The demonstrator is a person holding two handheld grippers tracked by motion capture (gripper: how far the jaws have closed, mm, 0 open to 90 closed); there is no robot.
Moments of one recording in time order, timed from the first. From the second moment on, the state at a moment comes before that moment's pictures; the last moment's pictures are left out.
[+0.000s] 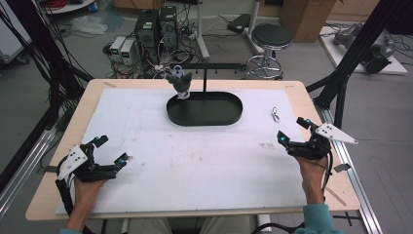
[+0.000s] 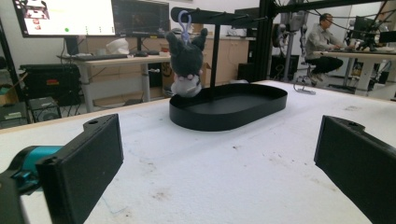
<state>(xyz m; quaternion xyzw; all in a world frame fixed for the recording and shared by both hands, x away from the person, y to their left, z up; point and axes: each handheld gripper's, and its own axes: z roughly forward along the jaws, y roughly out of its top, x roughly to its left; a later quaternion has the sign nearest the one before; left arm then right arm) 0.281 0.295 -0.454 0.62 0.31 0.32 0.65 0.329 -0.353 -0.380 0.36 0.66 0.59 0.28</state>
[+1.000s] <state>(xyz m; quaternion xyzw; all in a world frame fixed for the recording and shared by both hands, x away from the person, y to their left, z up) 0.278 0.292 -0.458 0.61 0.32 0.33 0.65 0.451 -0.360 -0.344 0.43 0.76 0.43 0.21</state>
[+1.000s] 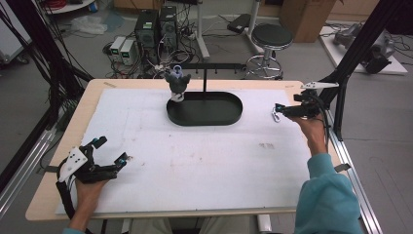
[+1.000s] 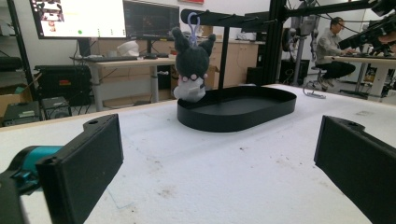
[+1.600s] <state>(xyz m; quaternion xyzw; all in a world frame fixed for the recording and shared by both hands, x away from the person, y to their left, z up) 0.279 0.293 -0.458 0.60 0.33 0.32 0.65 0.506 -0.360 -0.342 0.47 0.78 0.38 0.17</state>
